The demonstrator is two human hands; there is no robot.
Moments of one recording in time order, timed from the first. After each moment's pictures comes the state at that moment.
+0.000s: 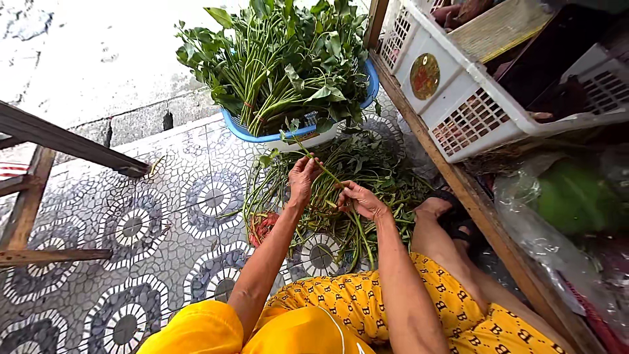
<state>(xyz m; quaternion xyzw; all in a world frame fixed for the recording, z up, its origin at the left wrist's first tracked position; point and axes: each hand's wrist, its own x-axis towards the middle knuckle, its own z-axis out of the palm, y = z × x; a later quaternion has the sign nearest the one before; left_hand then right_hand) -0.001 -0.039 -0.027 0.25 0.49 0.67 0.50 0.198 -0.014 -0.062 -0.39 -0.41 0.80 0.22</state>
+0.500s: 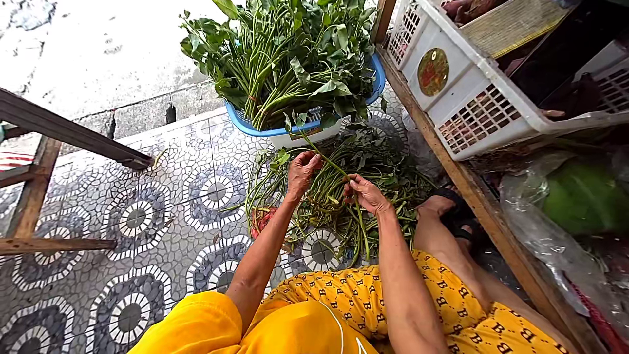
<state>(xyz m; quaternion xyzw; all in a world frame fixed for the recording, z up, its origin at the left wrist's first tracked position) -0.026 -0.050 -0.030 0.43 0.55 0.57 0.43 0.196 -0.011 -0.065 -0.44 -0.38 0.77 0.27</state>
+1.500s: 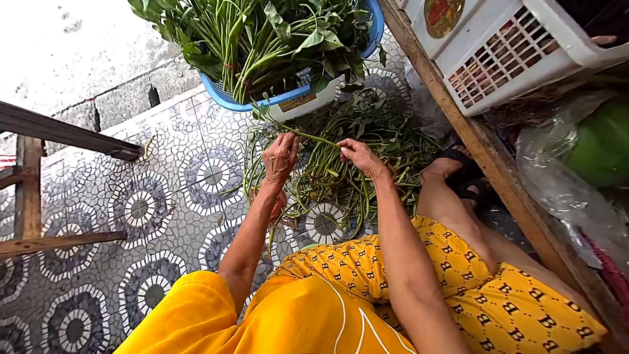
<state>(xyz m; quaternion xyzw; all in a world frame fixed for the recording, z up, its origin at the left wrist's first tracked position) -0.060 -0.060 -0.042 0.68 0.65 0.33 -0.05 0.178 -0.002 -0.032 -0.49 -0.60 0.61 0.18</state>
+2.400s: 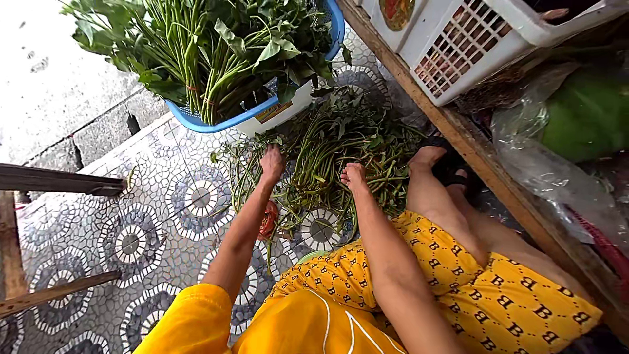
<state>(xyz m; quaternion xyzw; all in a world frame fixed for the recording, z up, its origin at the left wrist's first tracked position) -0.067 0.019 -0.118 0.57 0.79 0.03 0.22 0.183 -0.021 -0.129 -0.72 -0.15 0.61 0.30</state>
